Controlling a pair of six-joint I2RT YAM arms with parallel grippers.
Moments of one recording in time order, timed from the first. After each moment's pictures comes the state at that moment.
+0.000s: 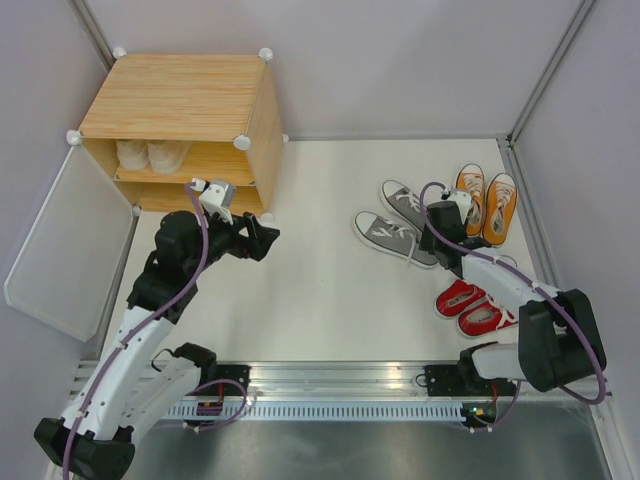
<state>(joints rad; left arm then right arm) -0.36 0.77 0.83 -0.31 0.26 -0.20 0.28 1.33 0.72 -0.20 0.43 0.40</state>
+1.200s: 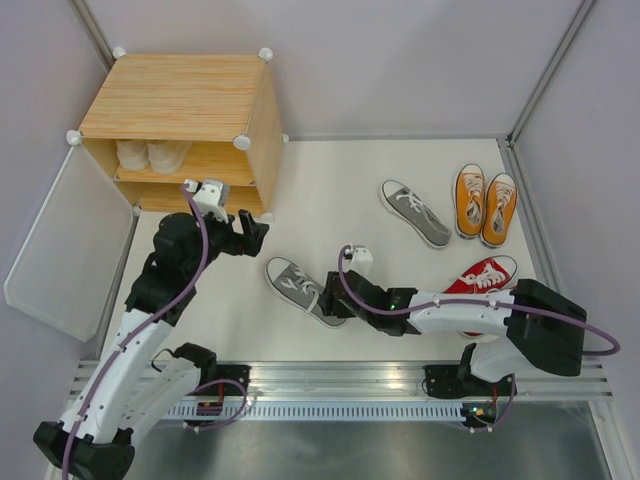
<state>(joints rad) -0.36 0.75 0.83 -0.33 0.10 -0.15 1.15 1.43 0.69 -0.02 0.37 0.94</state>
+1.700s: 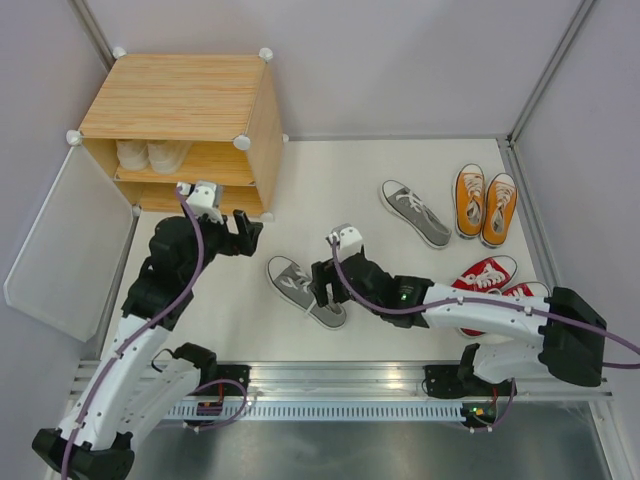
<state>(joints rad) -0.36 0.73 0.83 -0.34 0.04 -0.15 1.14 1.26 0.80 -0.08 0.39 0.56</state>
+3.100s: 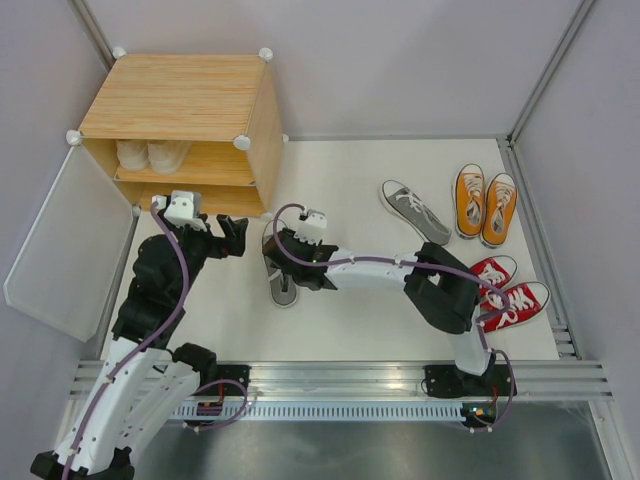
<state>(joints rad) -0.36 0.59 0.79 -0.30 -0.10 -0.15 1.09 2.02 1.42 -0.26 0.60 1.16</state>
